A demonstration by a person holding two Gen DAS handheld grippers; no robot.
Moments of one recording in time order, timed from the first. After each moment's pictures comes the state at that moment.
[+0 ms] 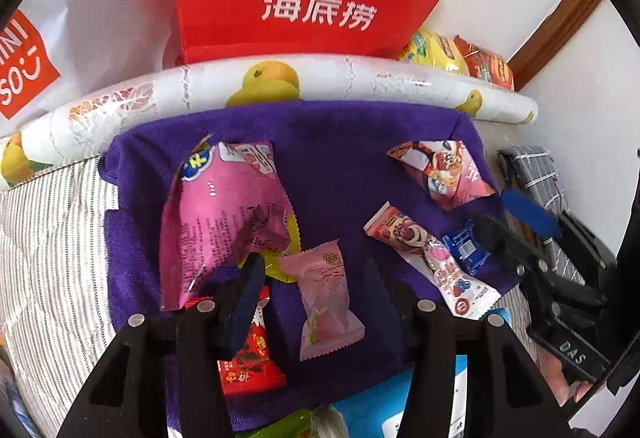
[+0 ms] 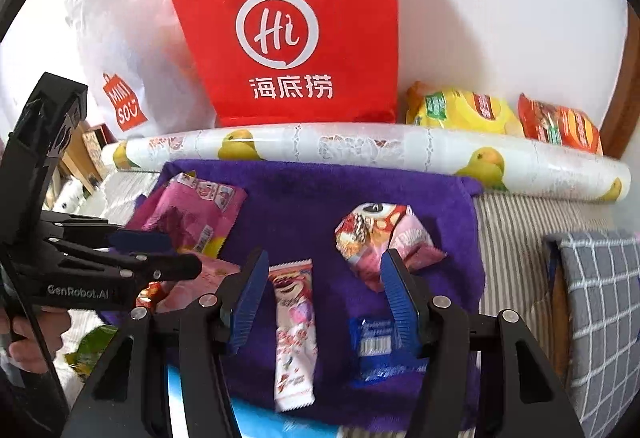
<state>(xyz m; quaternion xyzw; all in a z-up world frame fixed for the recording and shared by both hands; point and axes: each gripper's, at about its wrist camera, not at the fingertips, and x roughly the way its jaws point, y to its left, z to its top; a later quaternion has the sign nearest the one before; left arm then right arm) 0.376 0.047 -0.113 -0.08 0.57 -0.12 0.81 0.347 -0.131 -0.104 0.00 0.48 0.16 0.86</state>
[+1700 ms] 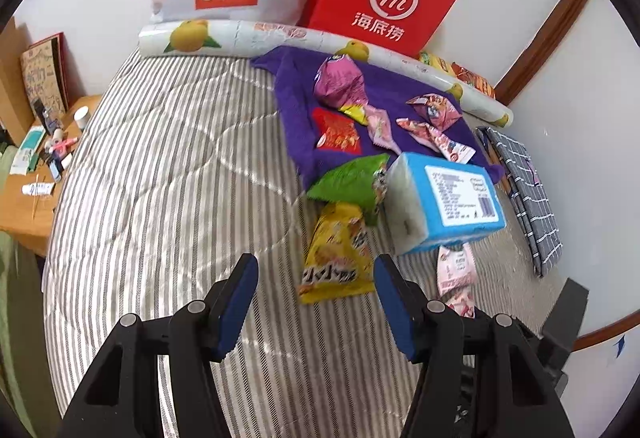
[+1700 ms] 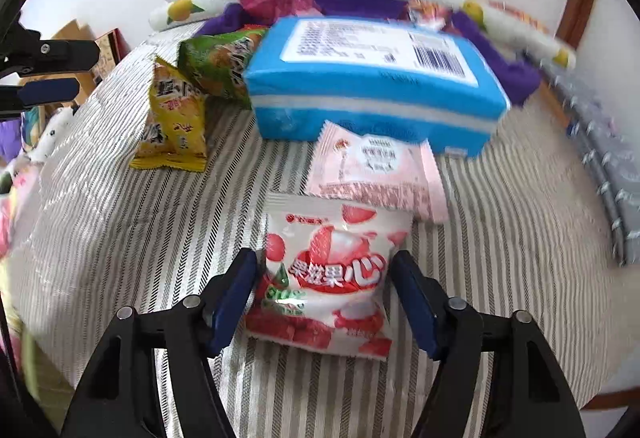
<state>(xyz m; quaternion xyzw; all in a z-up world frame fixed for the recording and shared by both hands) 0.148 0.146 -0.085 -0.14 0.51 -0.07 0.85 0.080 -0.059 -0.156 -0.06 0.52 0.09 0.84</state>
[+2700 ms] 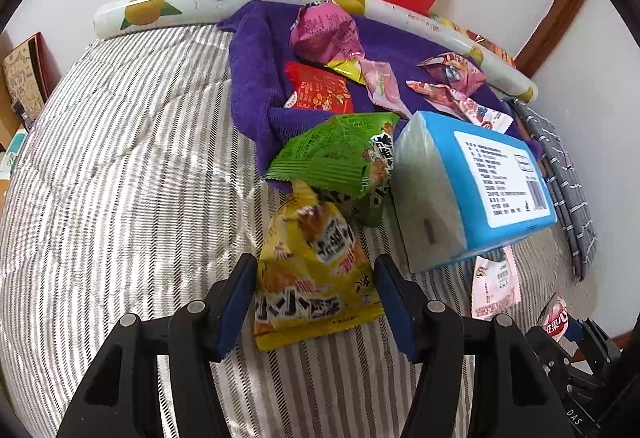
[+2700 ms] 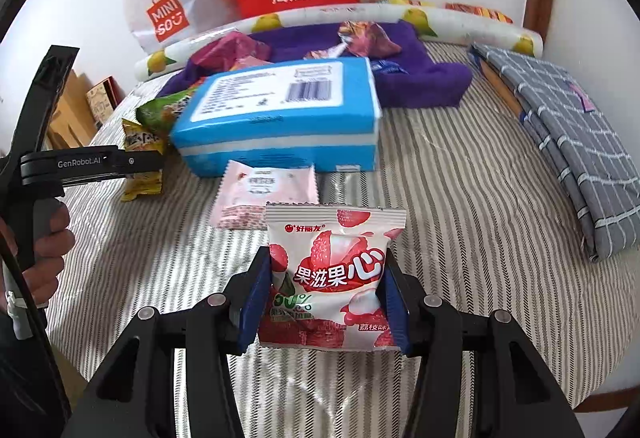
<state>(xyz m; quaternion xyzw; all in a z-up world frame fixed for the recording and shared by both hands) 0.194 0.091 -0.148 -0.11 0.53 -0.05 0.84 0.096 -0.143 -0.135 0.01 0.51 0.09 0.86</state>
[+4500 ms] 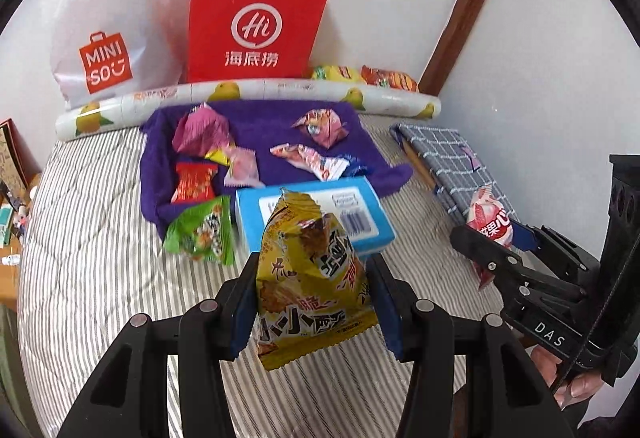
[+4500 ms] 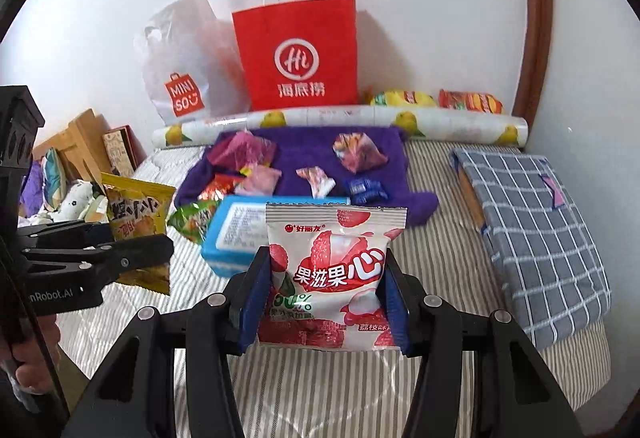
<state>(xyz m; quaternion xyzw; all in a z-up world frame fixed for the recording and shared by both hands) 0.148 0.015 -0.024 -0.08 0.45 -0.14 0.88 0.127 -0.159 -0.020 -0.01 0.42 0.11 0.90</state>
